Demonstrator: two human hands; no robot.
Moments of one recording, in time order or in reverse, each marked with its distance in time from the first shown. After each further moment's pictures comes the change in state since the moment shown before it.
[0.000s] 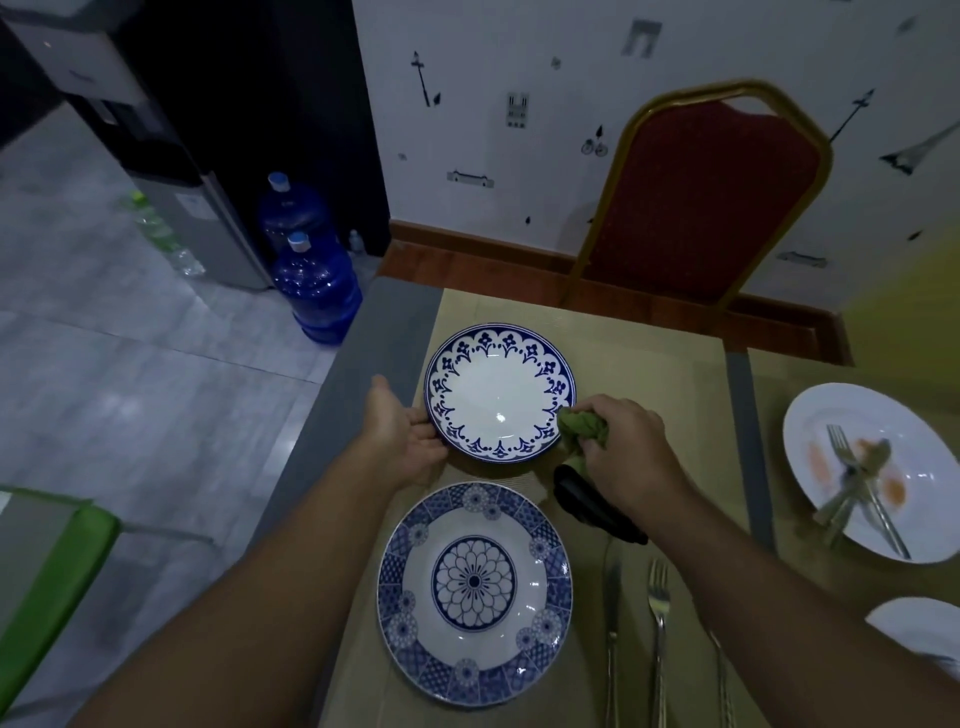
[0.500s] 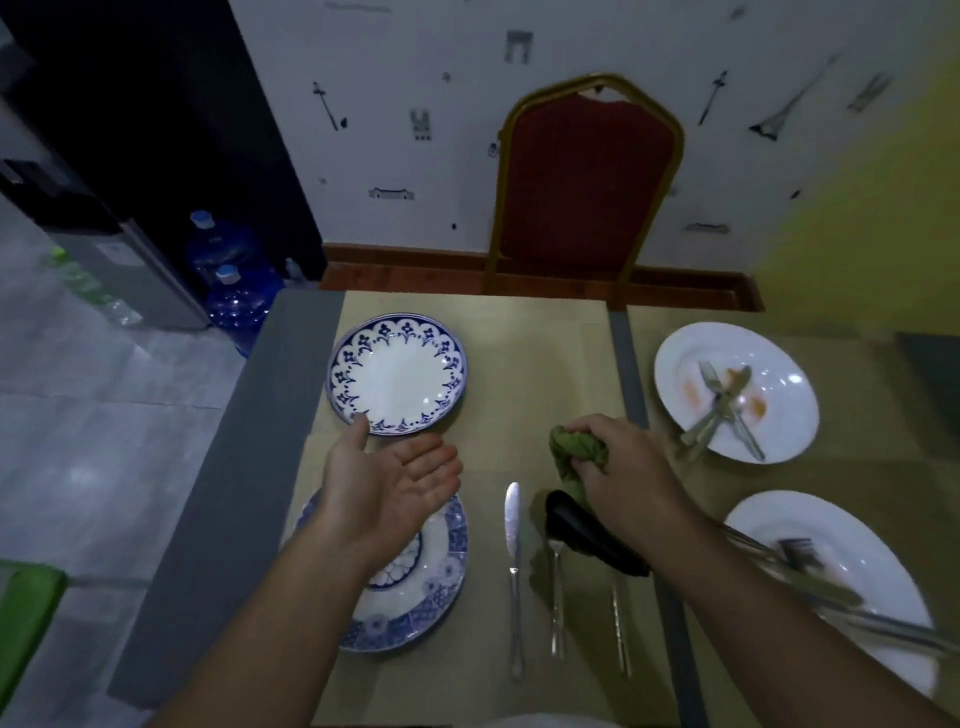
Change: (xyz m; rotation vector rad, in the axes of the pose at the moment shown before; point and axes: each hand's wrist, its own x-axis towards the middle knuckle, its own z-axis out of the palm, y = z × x) left_hand -0.105 -0.112 0.043 0.028 -0.256 -0.004; right_hand -0.104 0.086 -0.070 0.107 0.054 0.026
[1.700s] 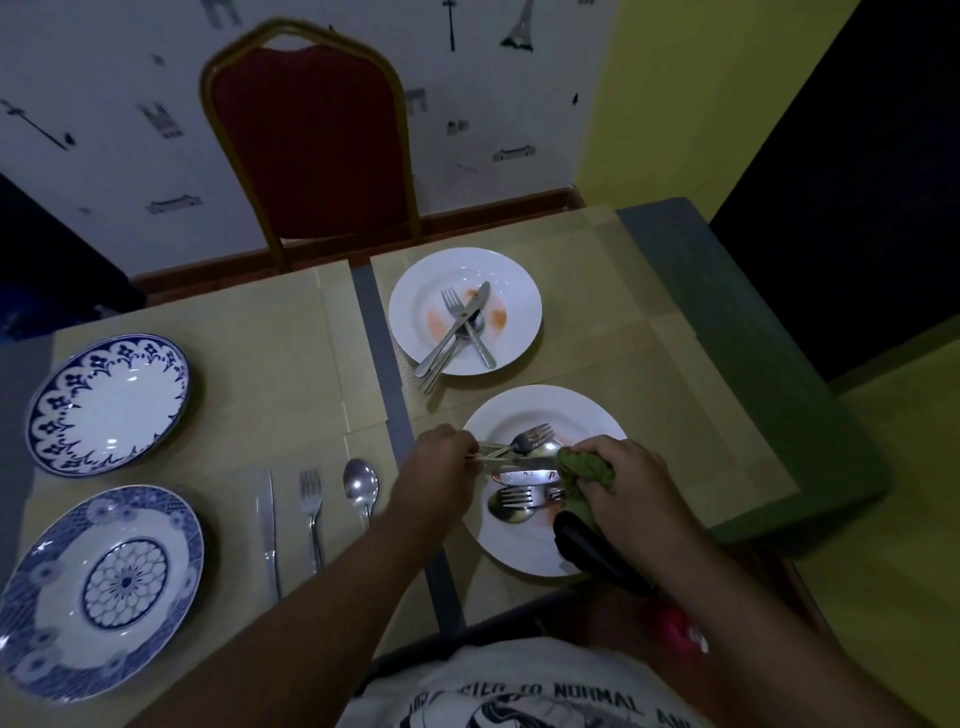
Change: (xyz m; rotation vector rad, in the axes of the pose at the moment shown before) left_hand 0.084 -0.290 0.168 2.009 -0.200 0.774; right_hand -0.164 0.249 -0.136 0.094 0.151 0.335
